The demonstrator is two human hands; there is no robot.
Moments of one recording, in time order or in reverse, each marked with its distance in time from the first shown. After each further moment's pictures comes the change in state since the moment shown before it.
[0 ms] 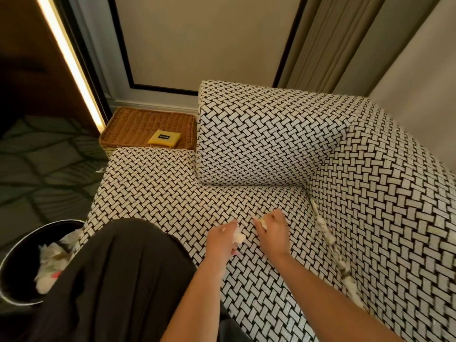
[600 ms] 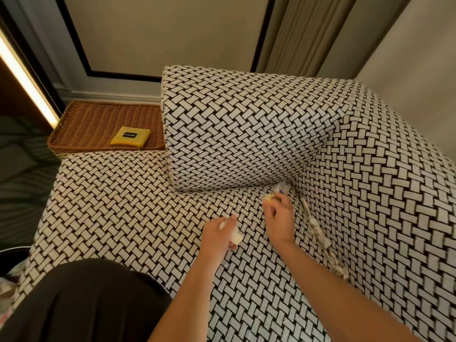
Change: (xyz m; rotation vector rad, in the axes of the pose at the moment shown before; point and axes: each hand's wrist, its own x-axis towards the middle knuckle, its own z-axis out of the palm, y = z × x) left_hand 0.067 0.008 0.028 0.153 -0.191 0.196; right_hand 0.060 0.033 0.001 0.428 0.175 0.207
